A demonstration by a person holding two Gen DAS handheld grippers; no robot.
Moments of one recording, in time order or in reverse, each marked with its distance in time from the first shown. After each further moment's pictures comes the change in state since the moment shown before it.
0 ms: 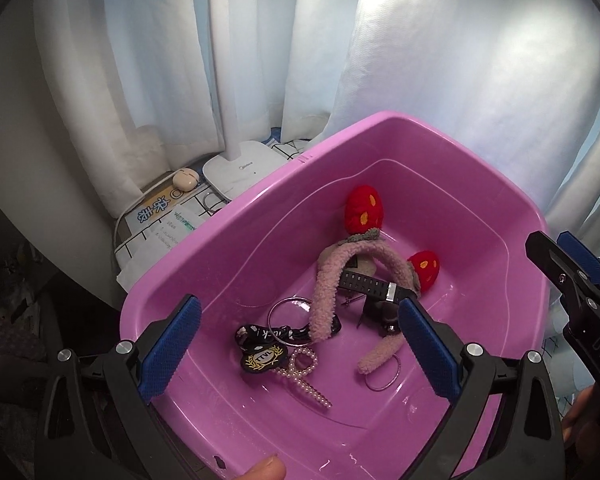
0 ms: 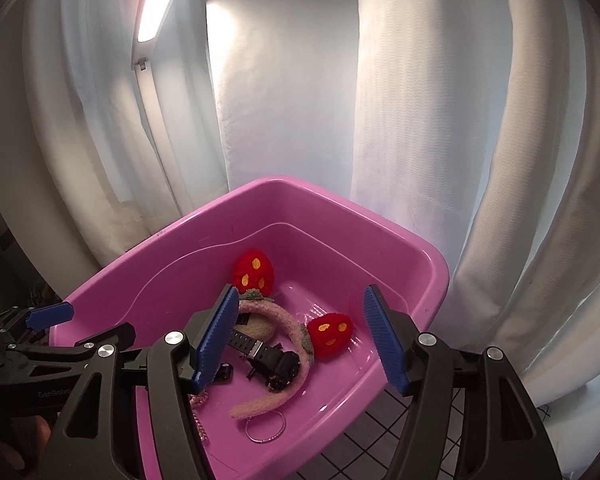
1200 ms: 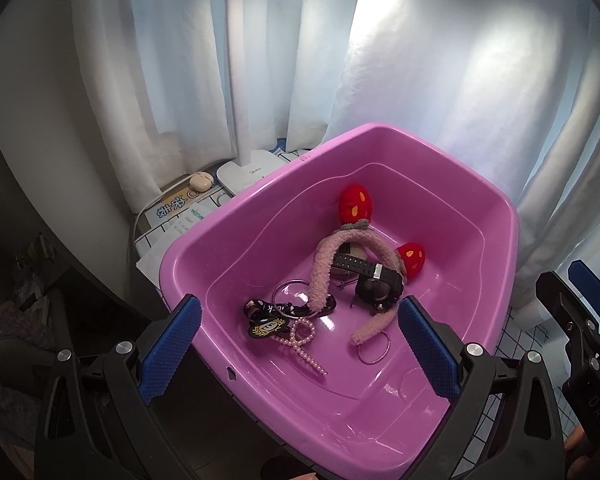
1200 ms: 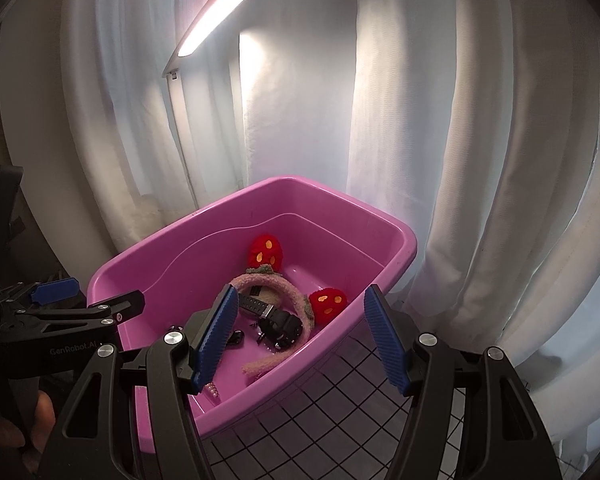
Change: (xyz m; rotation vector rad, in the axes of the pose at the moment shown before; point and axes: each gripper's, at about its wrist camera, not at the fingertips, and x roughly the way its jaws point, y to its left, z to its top) left arm -0.056 -0.004 -0.028 -0.012 -0.056 0.017; right arm -0.075 0.015 -0.037 -0.034 -0.041 -0.019
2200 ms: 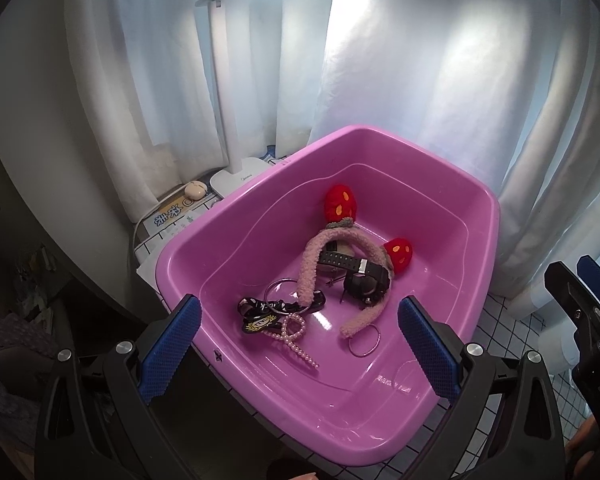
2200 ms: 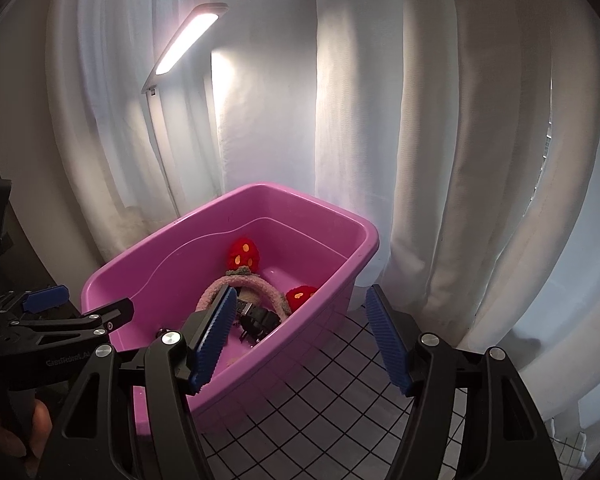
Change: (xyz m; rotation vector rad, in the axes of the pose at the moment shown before) left arm -0.018 -0.012 -0.002 0.041 -0.018 -0.006; right arm -0.025 -0.014 -0.007 0.046 -0.018 -0.053
